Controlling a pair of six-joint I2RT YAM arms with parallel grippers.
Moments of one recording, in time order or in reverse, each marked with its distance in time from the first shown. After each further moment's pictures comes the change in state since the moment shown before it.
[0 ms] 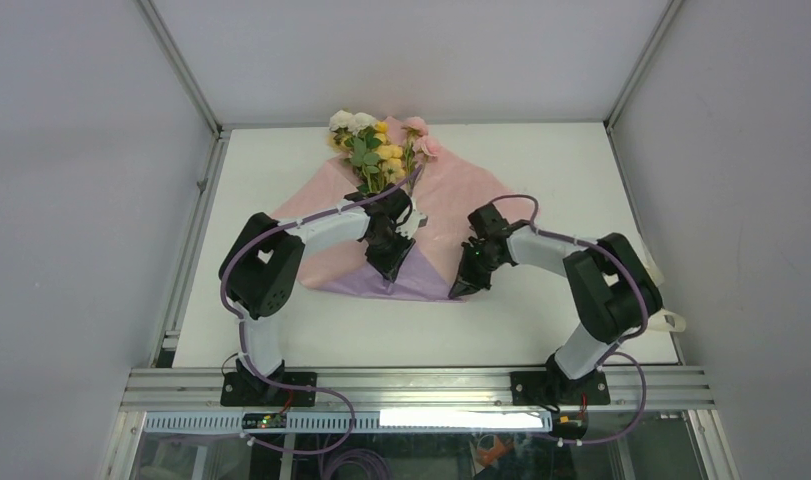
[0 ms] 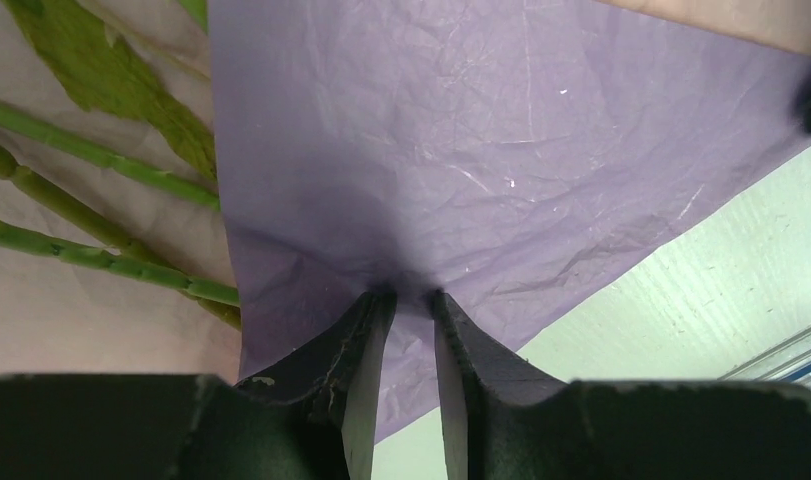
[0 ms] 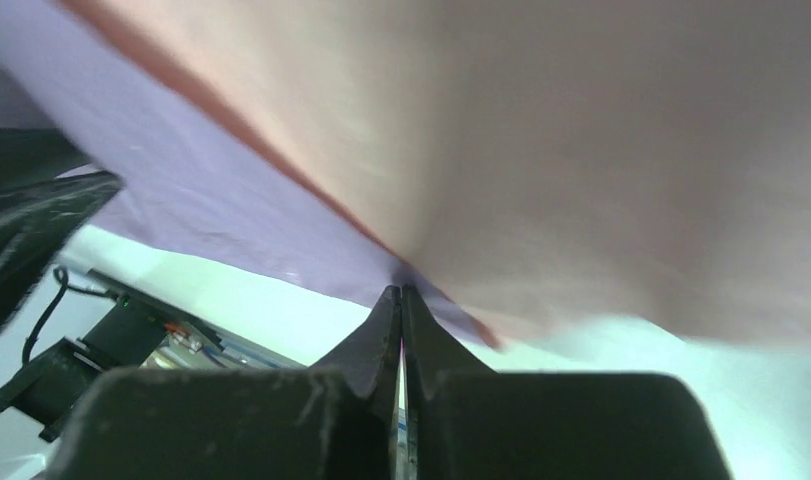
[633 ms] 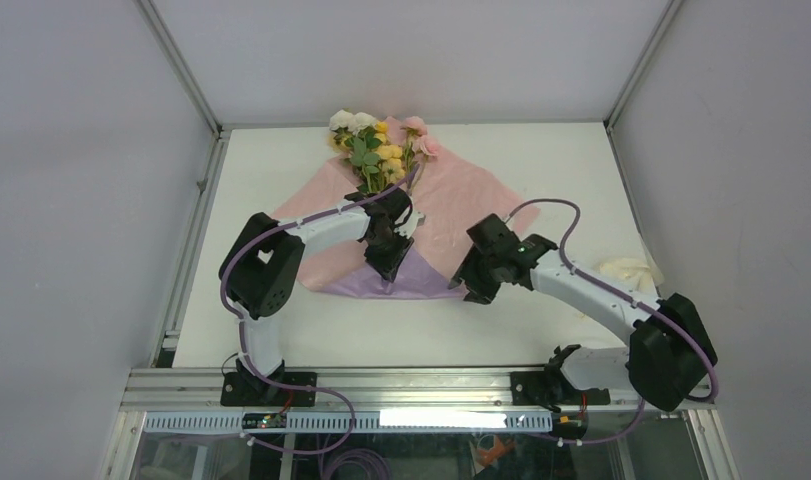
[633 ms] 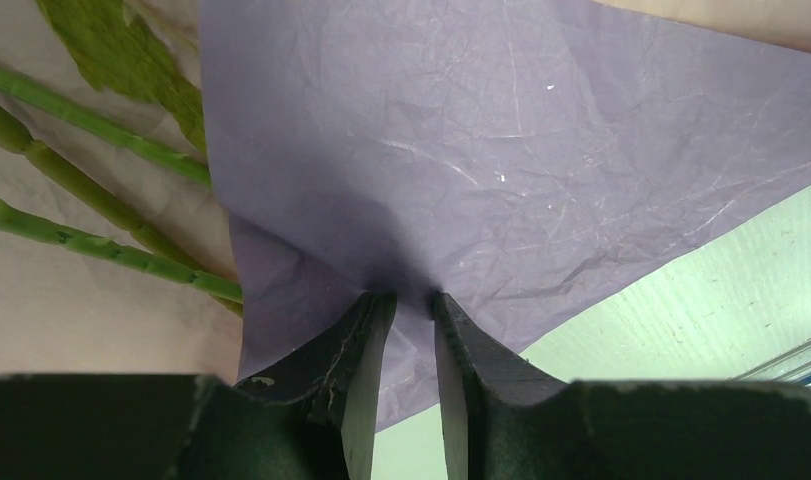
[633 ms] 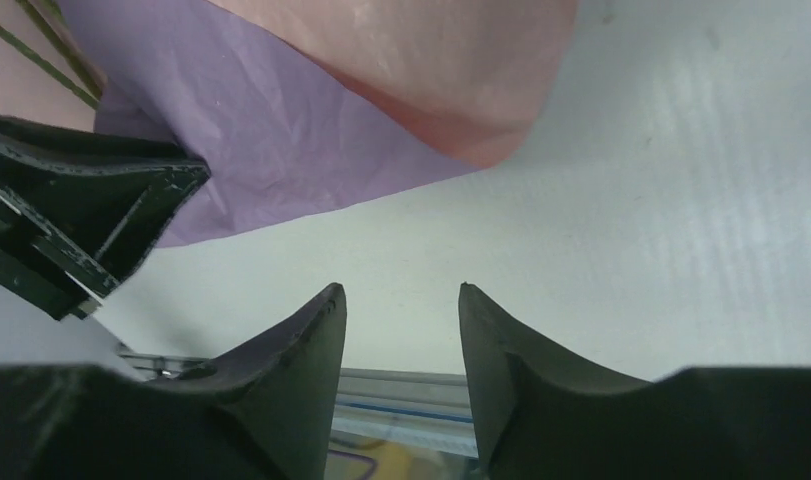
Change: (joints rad) left arm 0.001 0.000 0.000 -0.008 -0.028 -0.059; right arm 0.122 -0.417 -0.039 -0.260 0.369 0.354
